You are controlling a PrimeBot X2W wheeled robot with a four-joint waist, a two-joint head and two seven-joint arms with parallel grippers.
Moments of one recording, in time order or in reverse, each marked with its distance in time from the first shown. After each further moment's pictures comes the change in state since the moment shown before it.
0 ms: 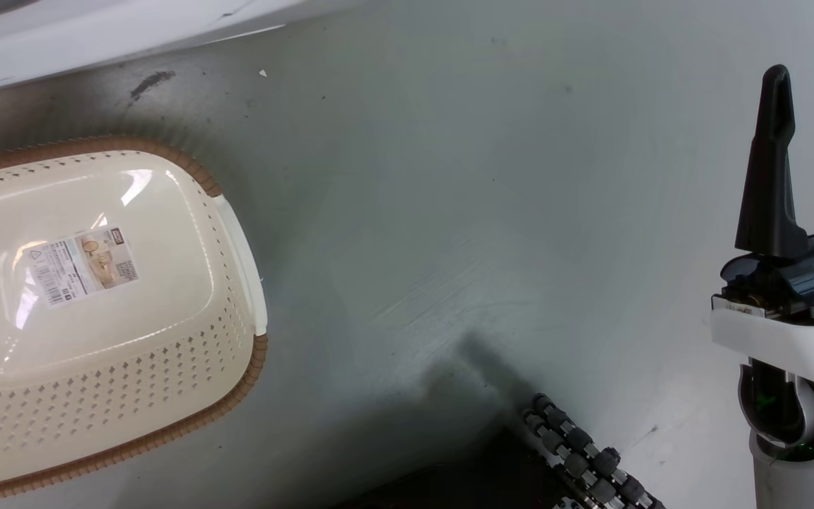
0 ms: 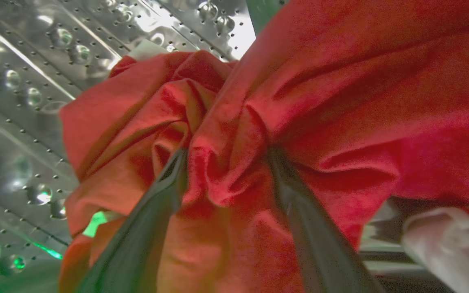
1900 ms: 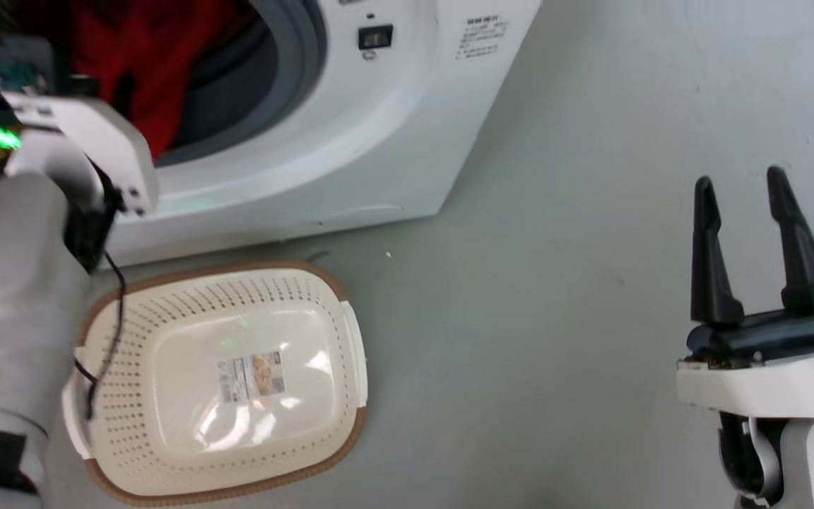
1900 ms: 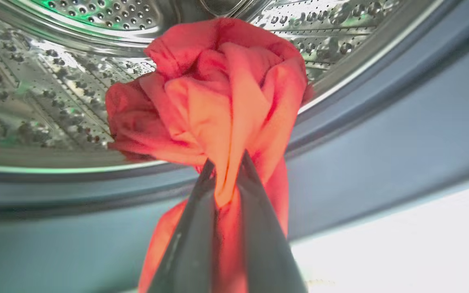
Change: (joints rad) left arm 0.798 -0.095 -0.230 -0.071 -0.453 0.000 -0.801; right arm 0.138 0.001 -0.025 0.134 -0.154 0.000 0.000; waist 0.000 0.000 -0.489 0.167
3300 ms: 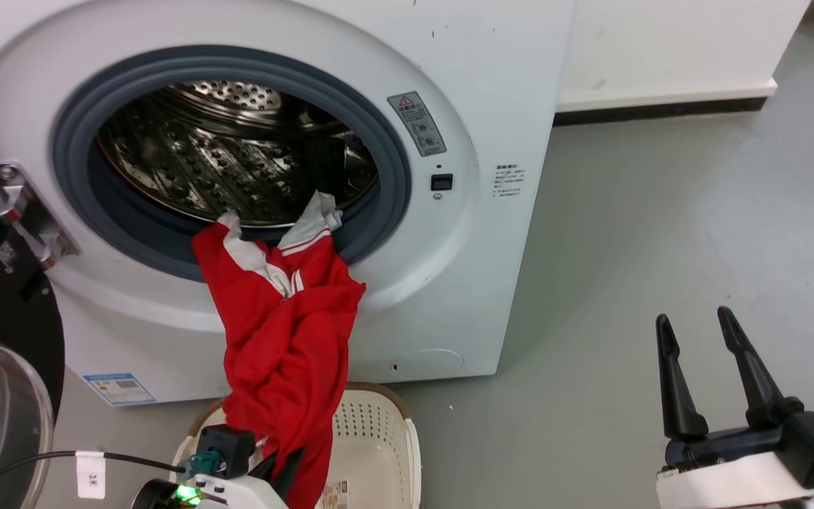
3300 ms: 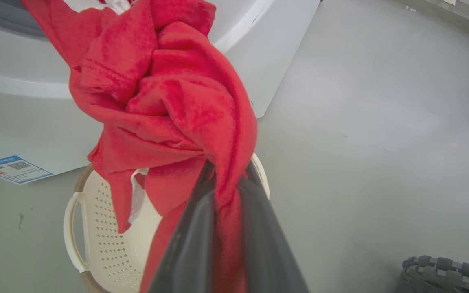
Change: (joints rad) left arm 0.866 -0.012 -0.192 -0.543 -0.142 0.106 -0.076; right arm 0.255 0.000 0.019 0.065 -0.042 0.000 0.000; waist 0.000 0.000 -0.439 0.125
